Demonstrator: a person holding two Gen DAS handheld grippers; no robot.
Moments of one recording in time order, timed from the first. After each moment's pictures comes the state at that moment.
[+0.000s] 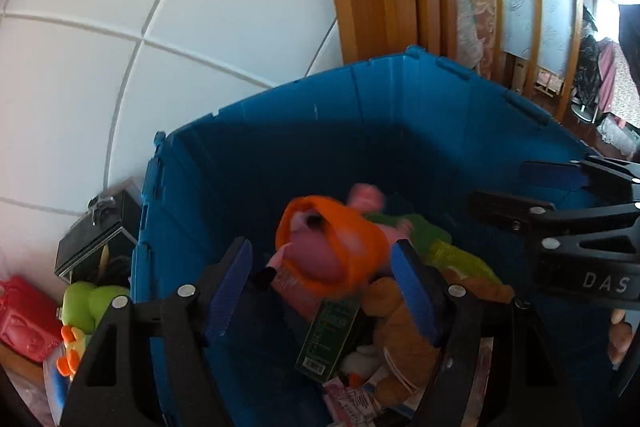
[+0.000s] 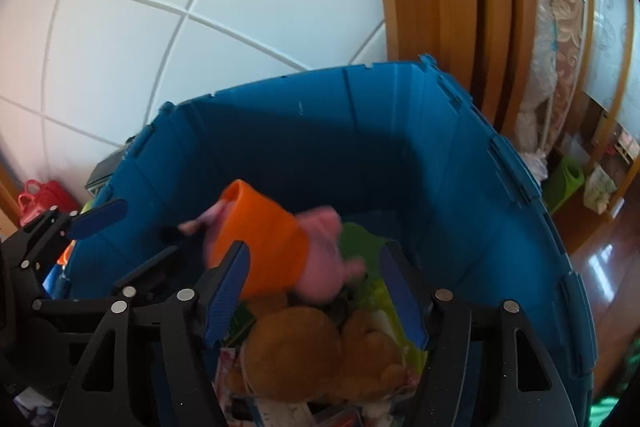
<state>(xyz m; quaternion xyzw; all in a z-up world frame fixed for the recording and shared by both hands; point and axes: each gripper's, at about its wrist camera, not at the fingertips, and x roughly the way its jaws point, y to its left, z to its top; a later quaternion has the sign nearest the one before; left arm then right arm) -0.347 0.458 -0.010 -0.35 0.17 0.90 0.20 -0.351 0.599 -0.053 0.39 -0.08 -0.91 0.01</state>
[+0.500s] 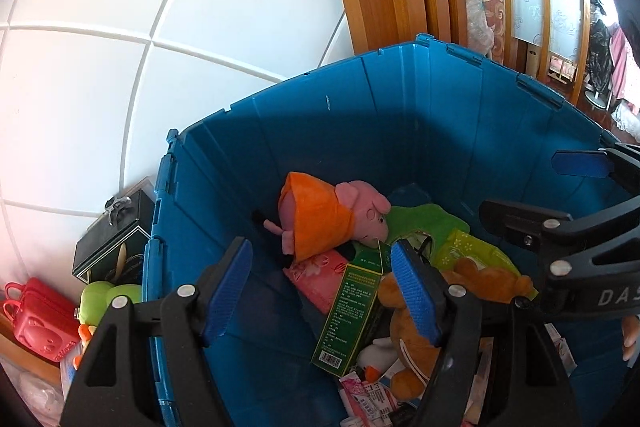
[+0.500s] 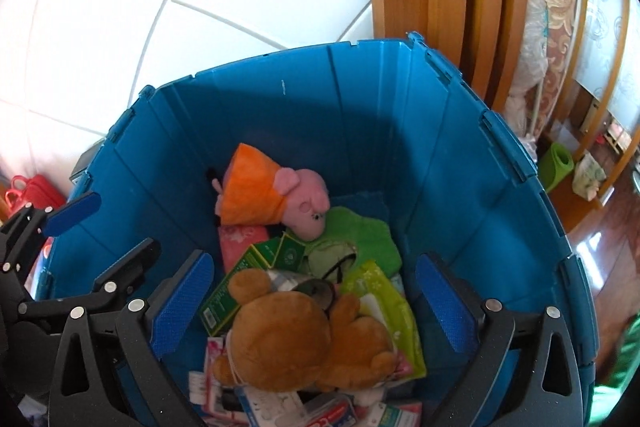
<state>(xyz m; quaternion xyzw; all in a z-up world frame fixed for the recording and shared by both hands) -0.352 0.456 -0.013 -0.35 0.19 0.90 0.17 -0.354 0.609 -0.058 0.42 -0.08 -0.90 0.00</state>
